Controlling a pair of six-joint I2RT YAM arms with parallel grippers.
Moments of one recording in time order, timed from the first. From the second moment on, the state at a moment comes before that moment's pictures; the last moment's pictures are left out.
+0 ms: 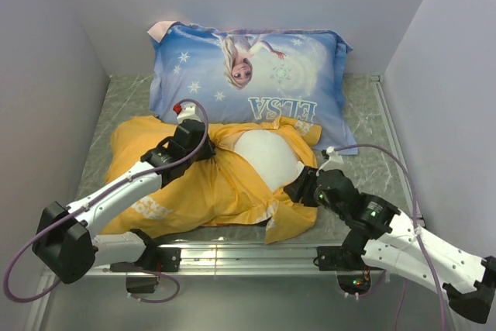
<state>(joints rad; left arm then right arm) -0.63 1.20 0.87 -0.27 -0.29 -0.70 0.89 0.61 0.59 -0.57 0.27 0.90</state>
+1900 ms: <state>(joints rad) -1.20 1.96 1.75 -0.82 -0.55 -0.34 1.00 0.40 0.33 -0.57 0.29 1.21</state>
